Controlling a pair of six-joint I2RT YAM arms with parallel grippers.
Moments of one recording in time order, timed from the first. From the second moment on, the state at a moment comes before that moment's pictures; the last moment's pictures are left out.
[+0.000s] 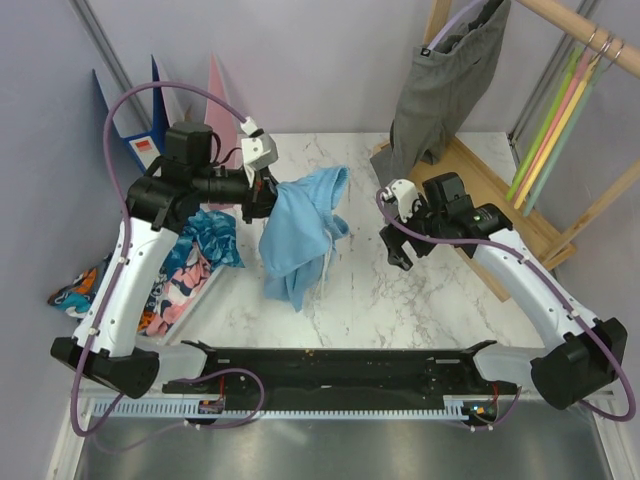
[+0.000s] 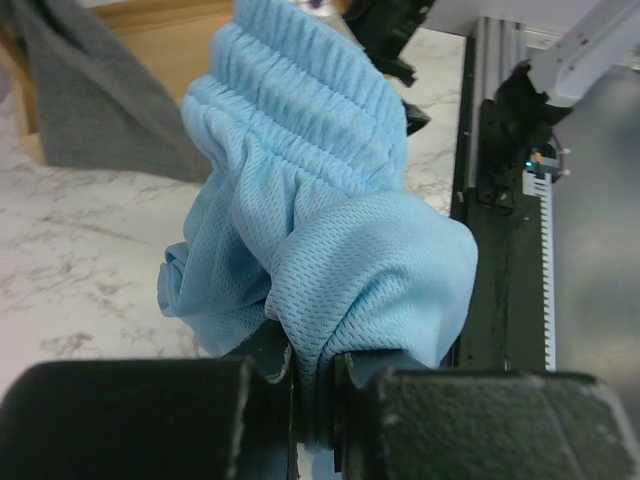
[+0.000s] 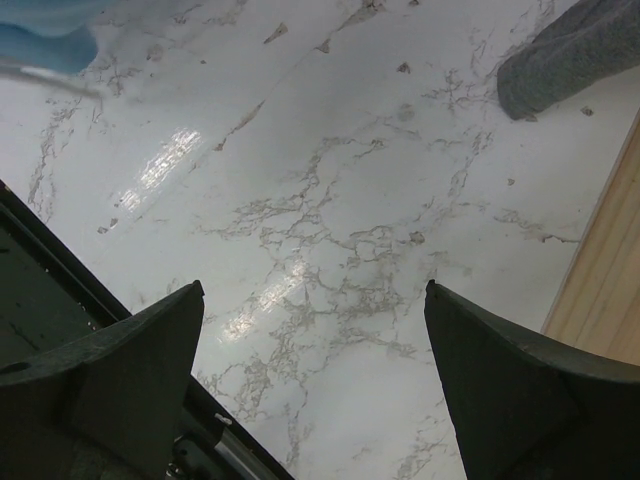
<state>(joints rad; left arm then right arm) -0.34 1.28 1.63 -0.89 0.95 0.43 0.41 1.24 1.16 -0.84 -0.30 -0.30</state>
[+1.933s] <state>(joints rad) -0.36 1.60 1.18 -0.67 0.47 0.59 0.66 1.74 0.83 -0.10 -0.68 0.40</state>
